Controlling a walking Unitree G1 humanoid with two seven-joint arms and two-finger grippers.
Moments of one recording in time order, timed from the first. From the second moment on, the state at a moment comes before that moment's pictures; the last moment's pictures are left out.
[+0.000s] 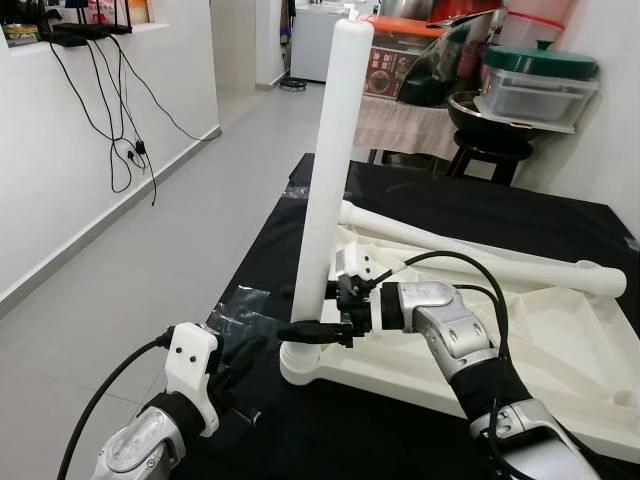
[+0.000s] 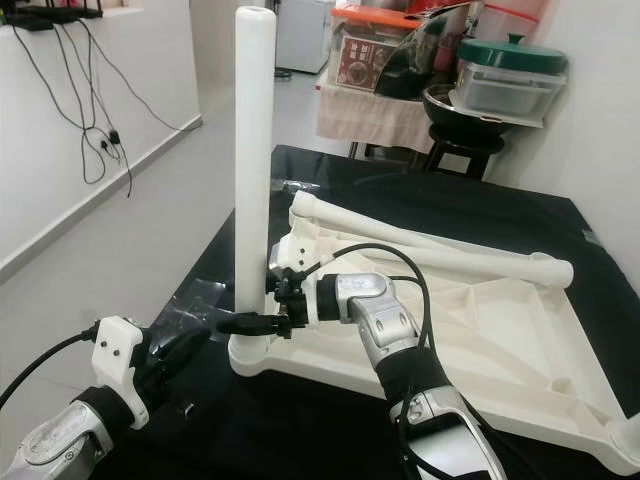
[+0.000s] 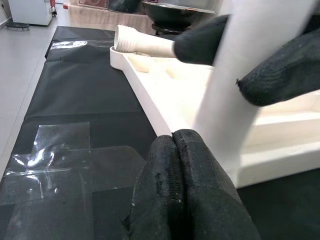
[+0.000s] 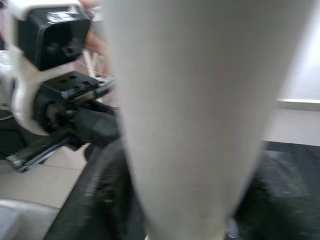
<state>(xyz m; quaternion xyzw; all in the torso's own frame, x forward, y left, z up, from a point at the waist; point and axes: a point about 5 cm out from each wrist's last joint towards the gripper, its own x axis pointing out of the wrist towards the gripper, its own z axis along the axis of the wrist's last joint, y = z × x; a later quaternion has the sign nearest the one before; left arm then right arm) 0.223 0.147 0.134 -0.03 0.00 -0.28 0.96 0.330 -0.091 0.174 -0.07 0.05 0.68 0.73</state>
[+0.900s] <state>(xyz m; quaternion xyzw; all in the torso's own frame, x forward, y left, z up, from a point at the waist) 0.222 0.148 0.135 -0.03 0.00 -0.28 0.96 0.296 -0.062 0.141 0.00 0.04 0.34 0.94</state>
